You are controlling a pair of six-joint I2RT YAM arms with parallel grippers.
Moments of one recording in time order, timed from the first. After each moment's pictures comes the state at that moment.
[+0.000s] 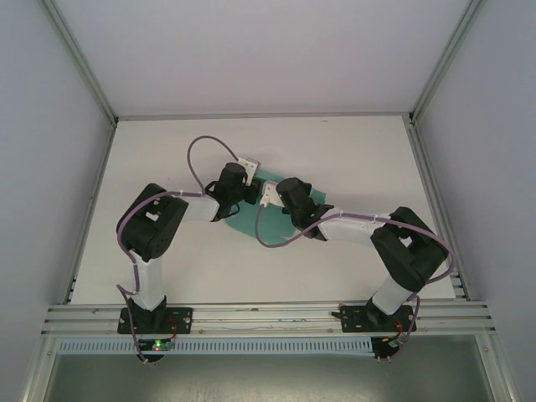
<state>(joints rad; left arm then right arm) -0.50 1.95 0.99 0.37 0.09 -0.15 0.74 1.65 0.83 0.17 0.54 -0.92</state>
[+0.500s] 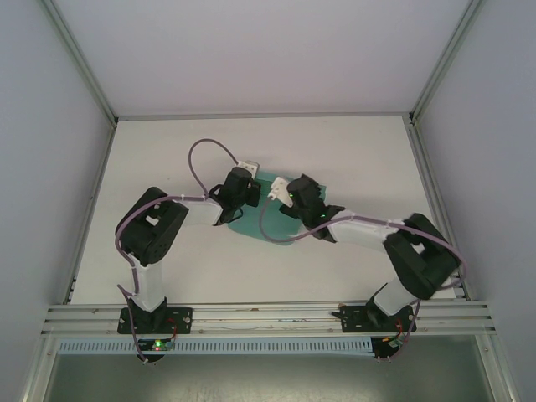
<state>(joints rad) -0.54 1.90 0.95 0.32 -0.05 -0.25 0.65 1.52 0.74 0.14 0.35 -0.51</state>
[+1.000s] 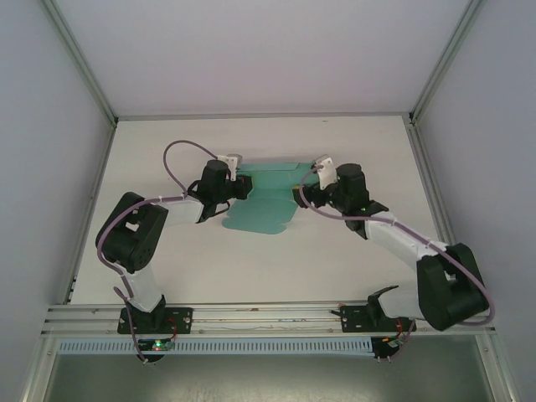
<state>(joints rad) -0.41 1.79 0.88 0.38 0.29 -0.45 0.36 1.35 0.71 0.14 -0.31 0.00</state>
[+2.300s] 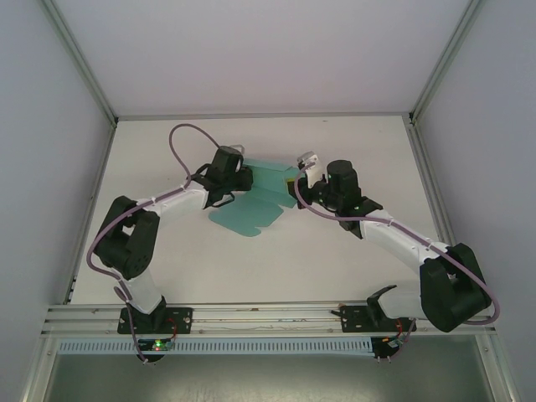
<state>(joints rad) -0.46 1.73 1.10 -0.08 0.08 -0.47 0.45 1.31 0.75 0.15 -0.42 0.08</state>
